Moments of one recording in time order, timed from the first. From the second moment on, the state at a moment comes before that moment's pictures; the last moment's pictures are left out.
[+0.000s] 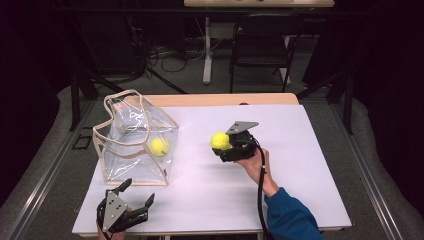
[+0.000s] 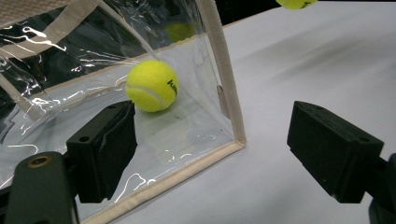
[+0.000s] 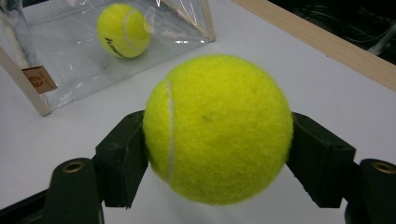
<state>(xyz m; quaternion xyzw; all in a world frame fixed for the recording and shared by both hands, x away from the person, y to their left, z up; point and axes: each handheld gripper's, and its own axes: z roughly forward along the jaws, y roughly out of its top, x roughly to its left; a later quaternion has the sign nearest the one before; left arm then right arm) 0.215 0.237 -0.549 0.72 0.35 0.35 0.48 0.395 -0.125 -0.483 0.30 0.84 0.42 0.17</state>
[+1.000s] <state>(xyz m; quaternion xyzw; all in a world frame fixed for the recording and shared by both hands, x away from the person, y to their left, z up) 0.216 0.237 -0.549 0.72 0.35 0.35 0.48 0.408 -0.095 -0.450 0.27 0.84 0.44 0.17</state>
